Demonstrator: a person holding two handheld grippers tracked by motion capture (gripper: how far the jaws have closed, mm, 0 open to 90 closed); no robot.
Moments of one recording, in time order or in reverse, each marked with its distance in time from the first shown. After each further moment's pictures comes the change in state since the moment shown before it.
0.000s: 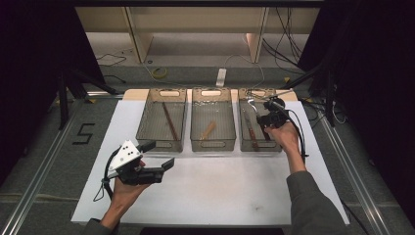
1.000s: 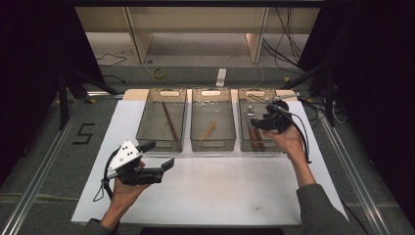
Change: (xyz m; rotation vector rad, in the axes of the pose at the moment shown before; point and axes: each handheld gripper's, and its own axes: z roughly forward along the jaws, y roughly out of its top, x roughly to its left) left arm 0.000 0.000 -0.001 -0.003 -0.004 -0.003; right arm 0.018 -0.014 -0.038 -0.135 0.087 -0.076
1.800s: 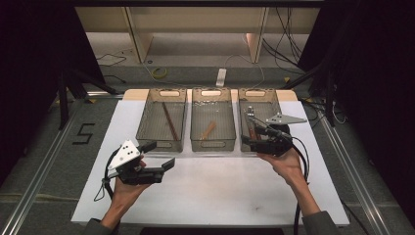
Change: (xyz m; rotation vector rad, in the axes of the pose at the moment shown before) left arm 0.002 -0.001 0.002 0.004 -0.019 -0.022; right arm 0.051 -0.045 -0.043 -0.199 0.173 -0.067
